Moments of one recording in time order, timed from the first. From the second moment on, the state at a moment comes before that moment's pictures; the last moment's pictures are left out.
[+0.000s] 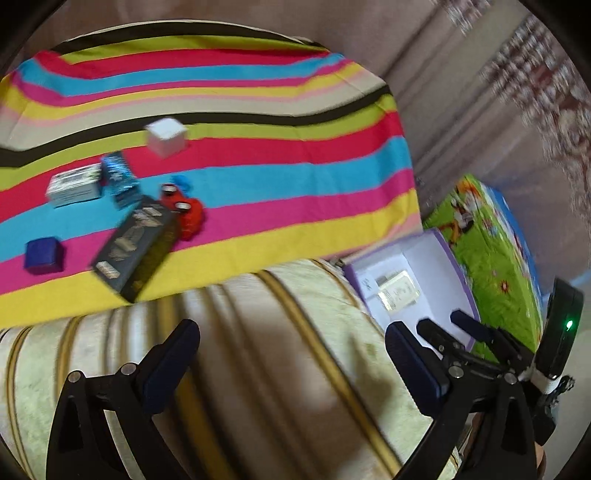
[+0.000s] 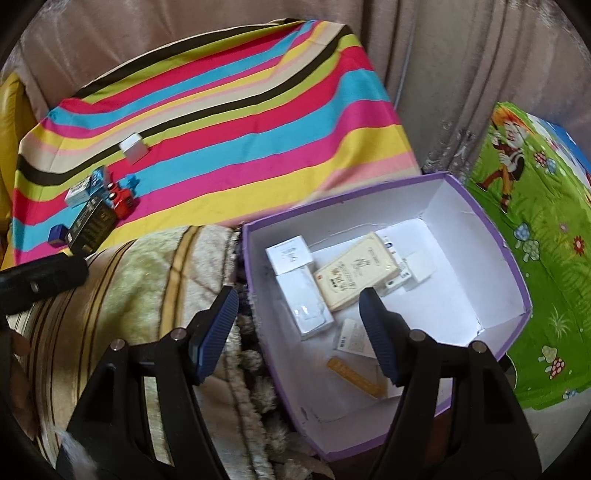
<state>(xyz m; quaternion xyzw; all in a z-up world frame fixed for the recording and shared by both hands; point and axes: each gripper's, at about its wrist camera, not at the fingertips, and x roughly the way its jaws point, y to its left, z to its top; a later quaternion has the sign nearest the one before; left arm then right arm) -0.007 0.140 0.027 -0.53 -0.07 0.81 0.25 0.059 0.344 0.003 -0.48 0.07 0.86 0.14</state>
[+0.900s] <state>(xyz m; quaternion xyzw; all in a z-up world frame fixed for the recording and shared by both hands) -0.034 0.012 0.013 -0.52 -0.15 0.83 0.14 0.024 0.250 0.009 -0.49 -0.04 0.87 0.05</state>
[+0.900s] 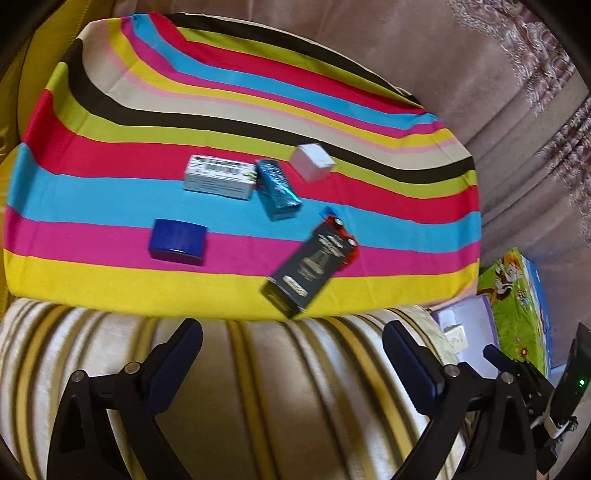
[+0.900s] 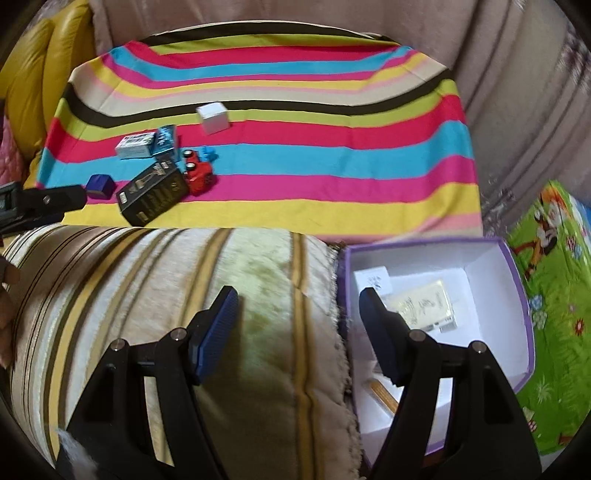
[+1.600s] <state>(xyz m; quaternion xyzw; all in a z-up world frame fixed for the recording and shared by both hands) -0.099 -0.034 -0.019 -0.56 -0.09 0.82 0.05 -0.019 0.190 0.001 -0.50 -0.09 0.86 -0.03</state>
